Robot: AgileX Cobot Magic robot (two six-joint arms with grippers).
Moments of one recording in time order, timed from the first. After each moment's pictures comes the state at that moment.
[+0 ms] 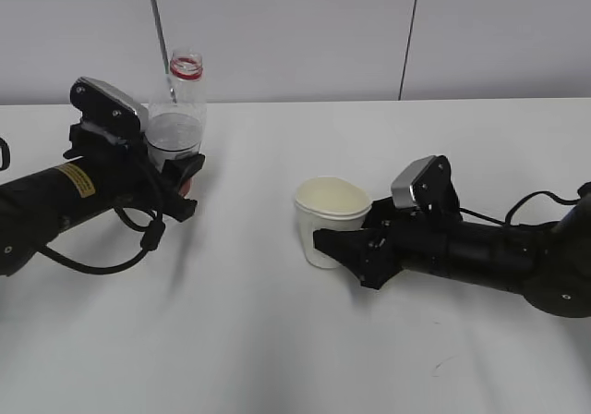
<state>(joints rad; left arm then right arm) -0.27 1.95 -0.76 0.34 -0.86 0.11 0.16 2.18 -0.81 -0.85 -1.11 0.33</state>
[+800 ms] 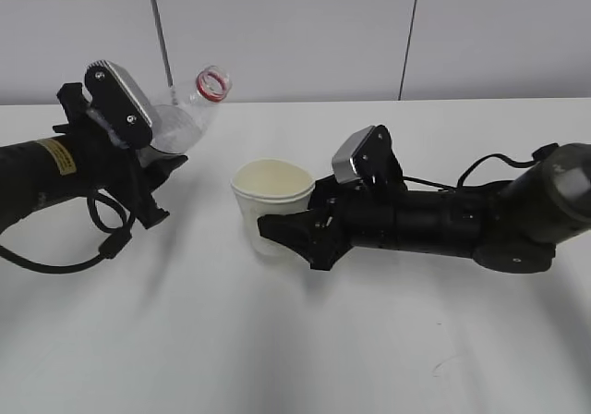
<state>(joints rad) -0.27 1.80 -0.75 0.35 -0.63 0.50 0.30 2.13 -0.95 -0.93 -0.99 0.48</state>
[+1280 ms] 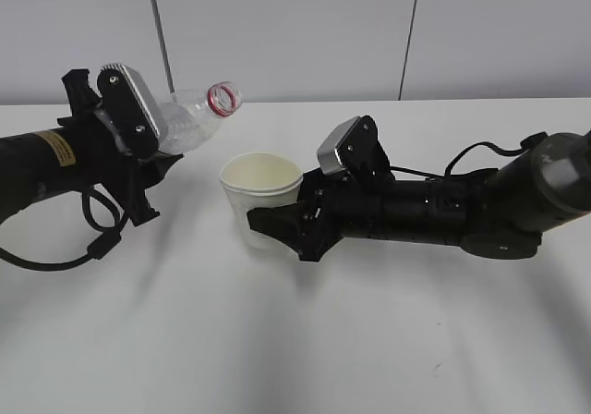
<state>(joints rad) -0.27 1.79 -0.78 0.34 -0.58 0.70 0.31 2.13 -1.00 -0.95 -0.95 0.52</state>
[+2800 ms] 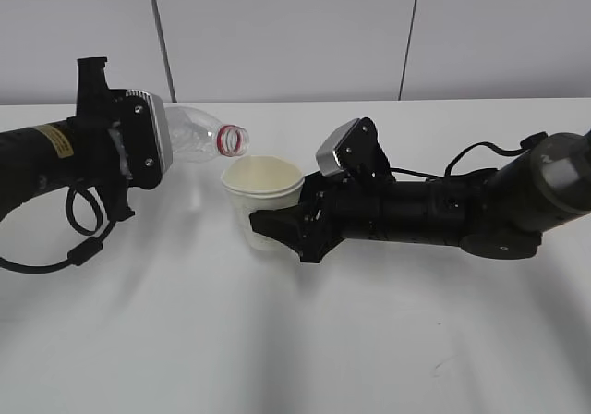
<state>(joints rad) -0.27 1.79 -0.79 0.27 -0.59 1.15 0.31 2.13 -1.00 -0.95 -0.92 0.52</state>
